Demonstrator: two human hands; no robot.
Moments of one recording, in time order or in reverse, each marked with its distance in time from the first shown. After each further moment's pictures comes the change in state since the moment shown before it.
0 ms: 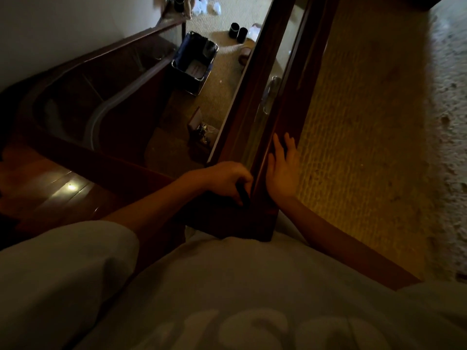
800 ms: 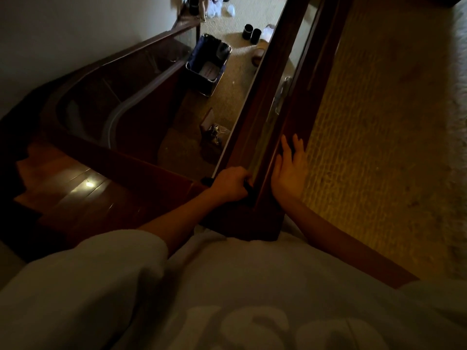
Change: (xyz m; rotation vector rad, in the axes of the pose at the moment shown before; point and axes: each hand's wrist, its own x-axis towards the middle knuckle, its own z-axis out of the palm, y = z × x) left_hand 0.016 -0.015 0.037 0.025 0.313 -0.329; right_hand -0.004 -0.008 -0.001 0.022 0.035 0.015
